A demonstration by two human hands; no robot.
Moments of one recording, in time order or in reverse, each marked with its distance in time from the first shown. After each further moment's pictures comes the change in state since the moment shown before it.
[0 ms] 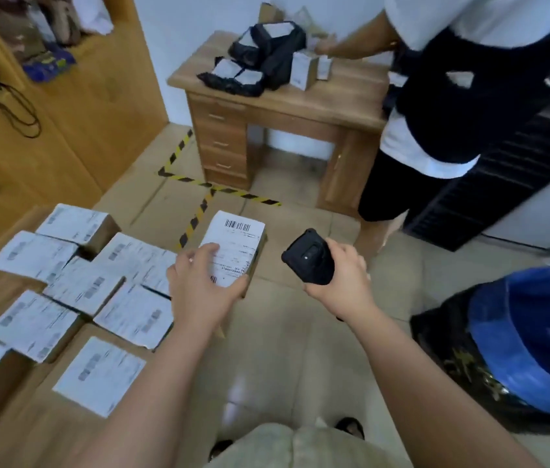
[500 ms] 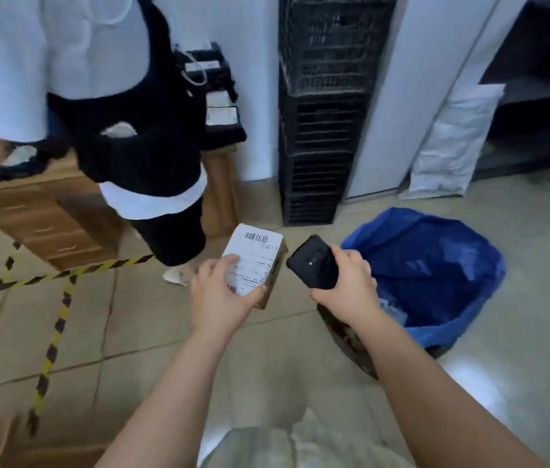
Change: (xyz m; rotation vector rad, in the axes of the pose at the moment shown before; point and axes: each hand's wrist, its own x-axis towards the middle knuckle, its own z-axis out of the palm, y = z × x) left_hand -0.082 0.305 0.298 0.008 -0.368 0.457; right_hand -0.009 0.324 -0.235 0.063 0.267 0.420
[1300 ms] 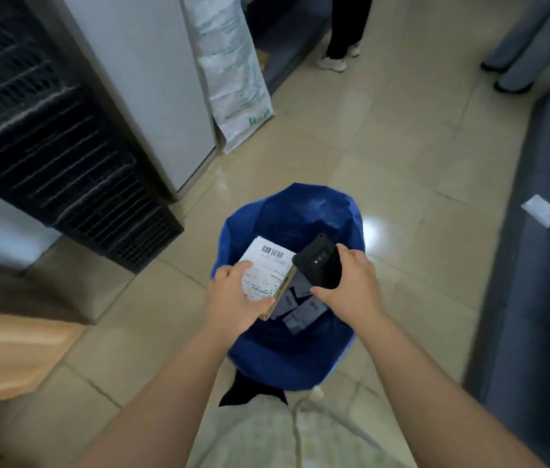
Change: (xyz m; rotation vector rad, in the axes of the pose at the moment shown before) left_hand 0.188 0.220 0.354 0.206 -0.897 0.478; right_hand 0.165 0.249 -0.100 0.150 0.308 0.788
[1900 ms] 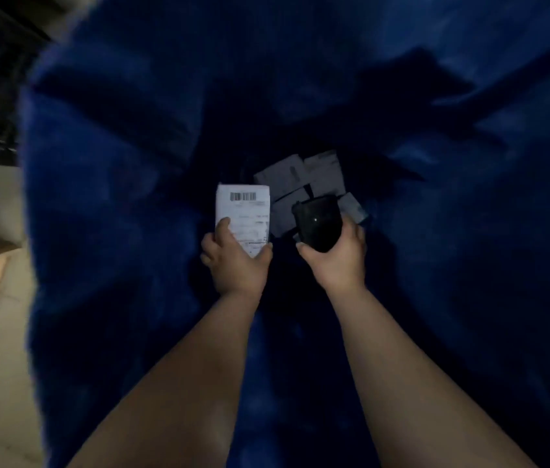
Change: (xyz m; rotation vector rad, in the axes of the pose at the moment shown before) left_hand 0.224 -0.193 0.318 0.033 -0.044 -0.521; right_hand 0.224 0.165 0.370 0.381 -0.134 0.500
